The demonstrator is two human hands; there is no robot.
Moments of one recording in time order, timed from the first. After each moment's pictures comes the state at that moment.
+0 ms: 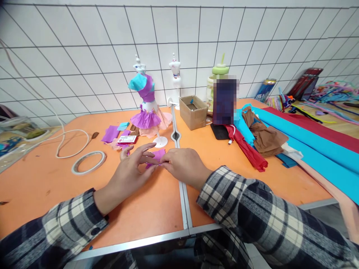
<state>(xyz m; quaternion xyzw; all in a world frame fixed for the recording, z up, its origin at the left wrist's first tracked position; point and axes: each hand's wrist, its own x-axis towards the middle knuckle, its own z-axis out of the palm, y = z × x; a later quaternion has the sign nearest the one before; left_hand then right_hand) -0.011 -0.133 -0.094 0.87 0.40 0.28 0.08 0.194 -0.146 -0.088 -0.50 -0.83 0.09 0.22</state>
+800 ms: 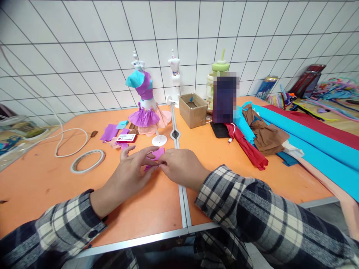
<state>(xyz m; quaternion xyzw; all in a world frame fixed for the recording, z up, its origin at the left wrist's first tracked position) -0.009 -0.137 -0.091 0.89 0.37 0.26 0.06 0.192 -0.147 -0.094 -0.48 -0.84 0.08 0.24</state>
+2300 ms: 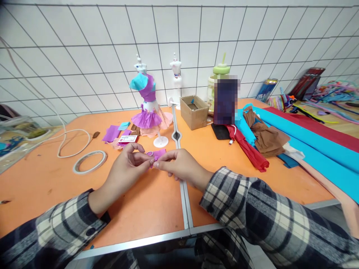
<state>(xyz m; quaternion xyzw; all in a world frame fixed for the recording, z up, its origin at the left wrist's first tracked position) -0.006 -0.130 -0.089 0.64 0.46 0.41 0.46 0.183 -0.150 -0.091 -0.49 -0.54 0.59 0.35</state>
